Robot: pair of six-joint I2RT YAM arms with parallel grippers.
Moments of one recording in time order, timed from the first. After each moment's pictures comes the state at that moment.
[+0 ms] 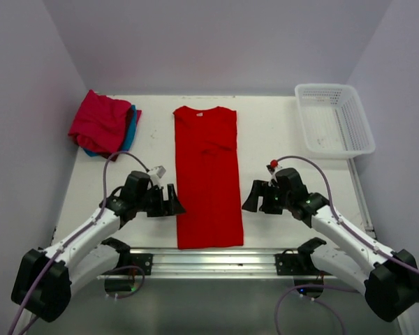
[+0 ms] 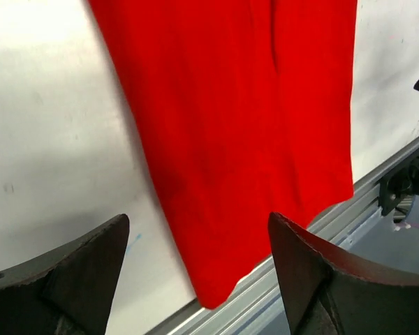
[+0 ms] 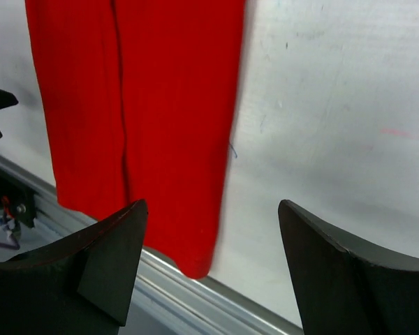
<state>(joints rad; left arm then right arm) -0.40 1.00 0.45 -0.33 0.40 -0.52 0.50 0.96 0.54 -0.42 -0.22 0.59</state>
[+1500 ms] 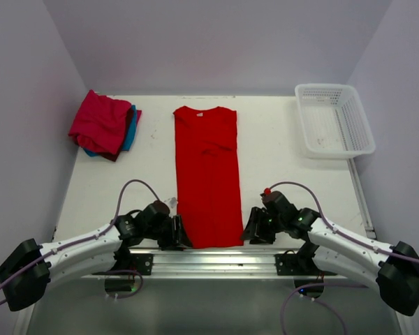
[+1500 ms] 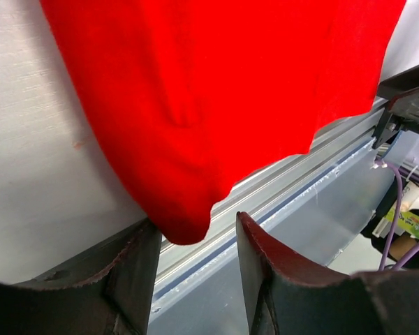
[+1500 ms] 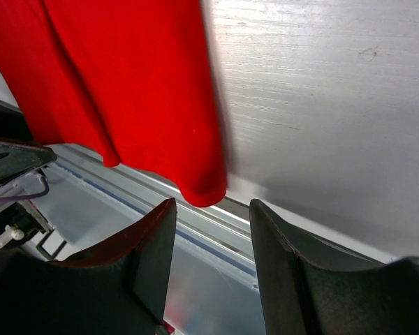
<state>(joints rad) -0.89 0.85 0.22 -0.31 0.30 -1.09 0.77 0.88 0.33 -0.45 -0.30 1.04</state>
